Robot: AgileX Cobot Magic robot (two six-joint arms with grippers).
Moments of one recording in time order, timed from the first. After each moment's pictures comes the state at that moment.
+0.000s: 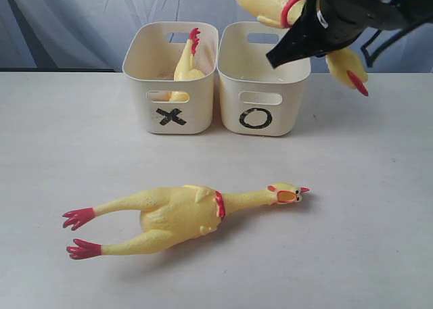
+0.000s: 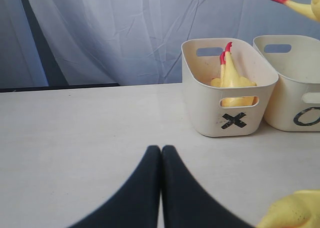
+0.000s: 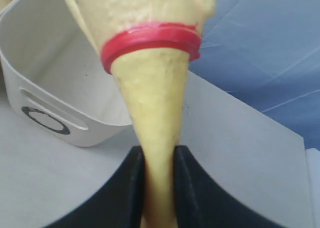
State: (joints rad) left arm -0.39 0.33 -0.55 0.39 0.63 -0.41; right arm 0.63 1.63 -1.35 -0.83 0.83 0.51
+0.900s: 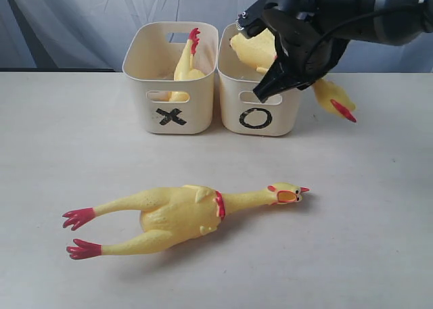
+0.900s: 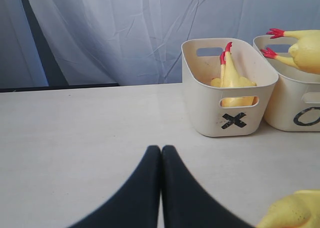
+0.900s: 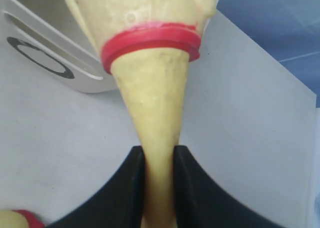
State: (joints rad) left arm -0.39 0.33 -0.55 0.39 0.63 -0.41; right arm 0.63 1.85 -1.49 -0.73 1.00 0.39
